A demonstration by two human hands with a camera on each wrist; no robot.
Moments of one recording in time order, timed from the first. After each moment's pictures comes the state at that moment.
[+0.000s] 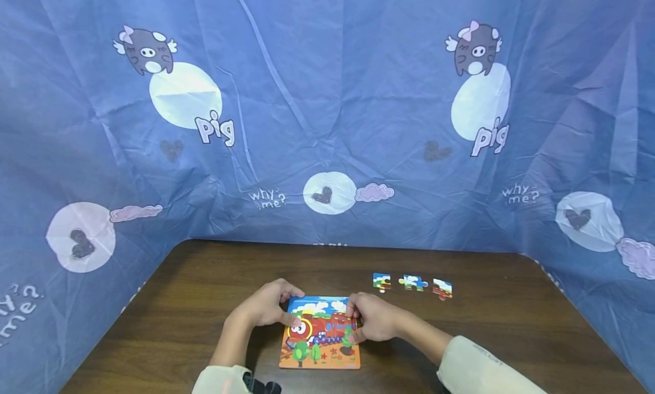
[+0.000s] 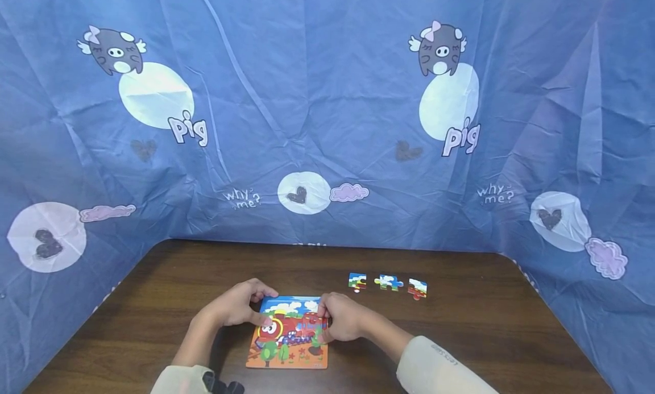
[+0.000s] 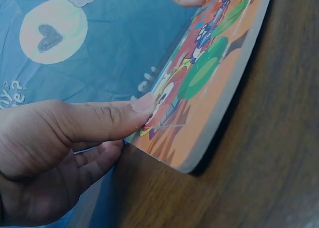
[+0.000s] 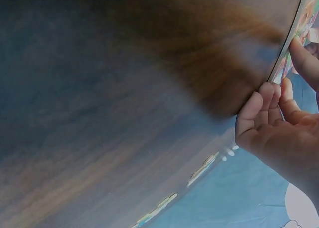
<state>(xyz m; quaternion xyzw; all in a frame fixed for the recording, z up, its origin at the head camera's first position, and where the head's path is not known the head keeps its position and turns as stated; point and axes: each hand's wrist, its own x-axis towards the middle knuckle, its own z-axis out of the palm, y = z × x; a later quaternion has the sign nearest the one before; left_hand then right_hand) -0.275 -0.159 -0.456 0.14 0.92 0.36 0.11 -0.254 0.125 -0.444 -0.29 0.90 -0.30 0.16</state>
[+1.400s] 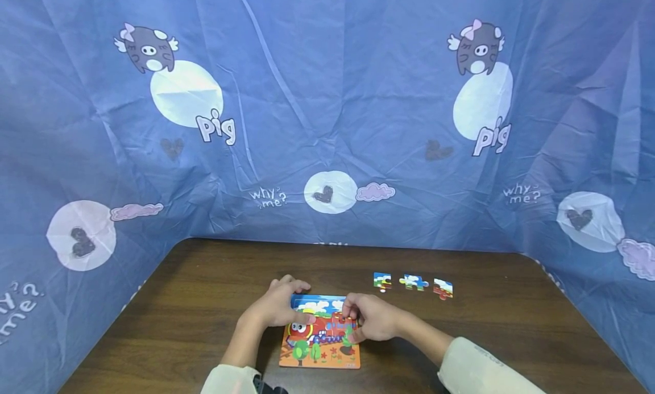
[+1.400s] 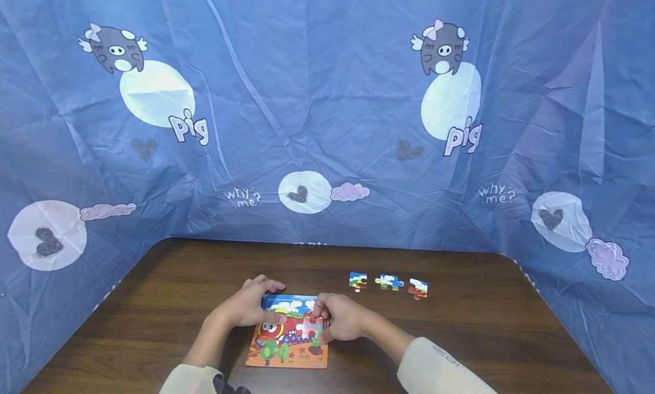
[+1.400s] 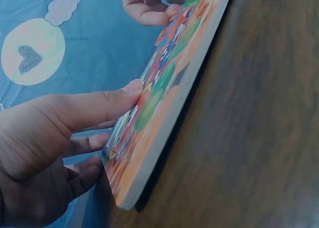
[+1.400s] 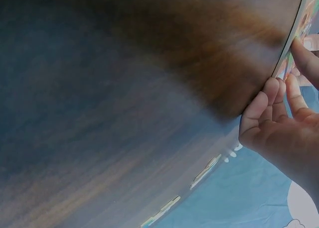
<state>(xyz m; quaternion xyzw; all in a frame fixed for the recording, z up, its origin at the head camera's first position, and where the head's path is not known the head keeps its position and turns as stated) -0.272 -0.141 -0.463 0.17 0.93 0.31 0.05 -0.258 0.125 -0.447 -0.30 0.87 -0.35 0.18</state>
